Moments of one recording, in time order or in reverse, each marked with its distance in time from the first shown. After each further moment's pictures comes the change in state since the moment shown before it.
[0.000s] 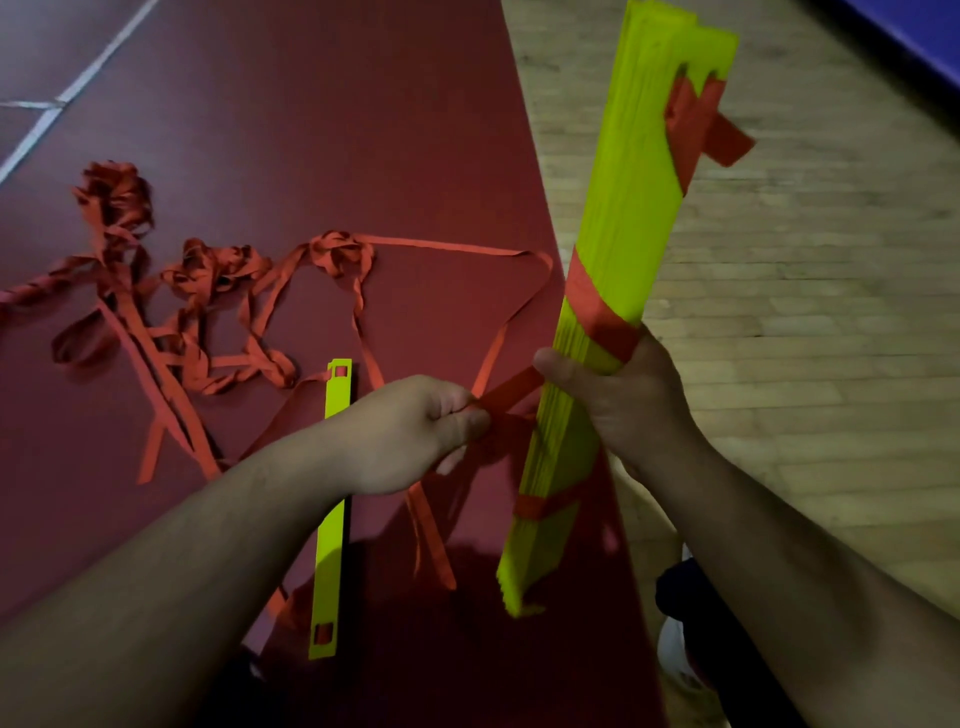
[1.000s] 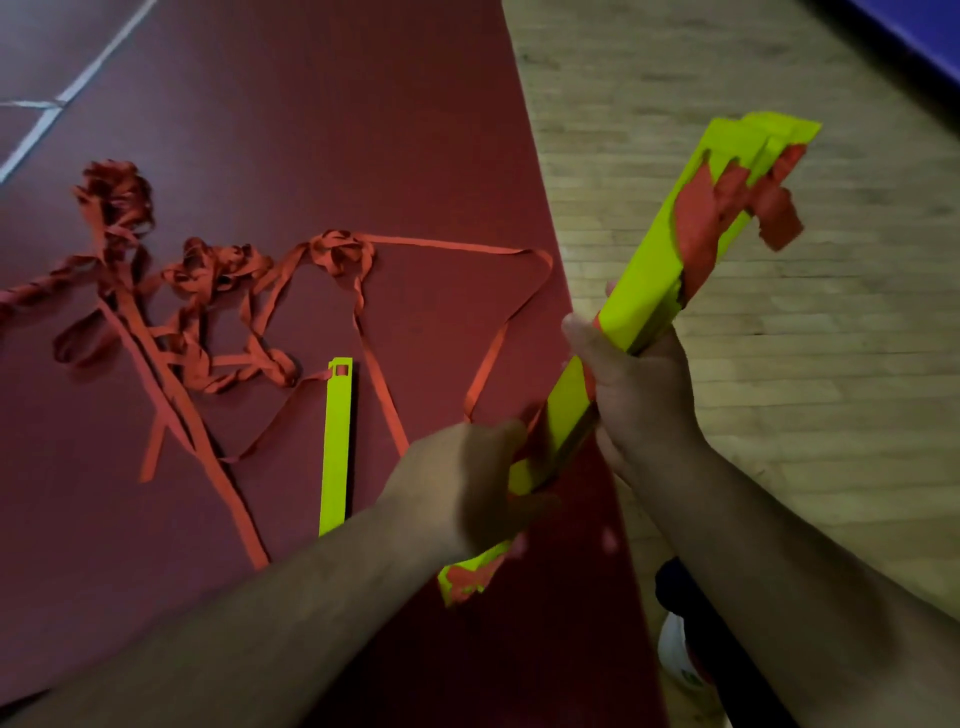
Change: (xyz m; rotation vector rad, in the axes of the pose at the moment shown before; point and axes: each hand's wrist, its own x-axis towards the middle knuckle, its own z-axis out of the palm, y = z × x) left_hand 0.001 0.011 0.067 0.440 0.225 0.023; right_hand -0.005 -0.013 0.016 0.390 0.210 0.059
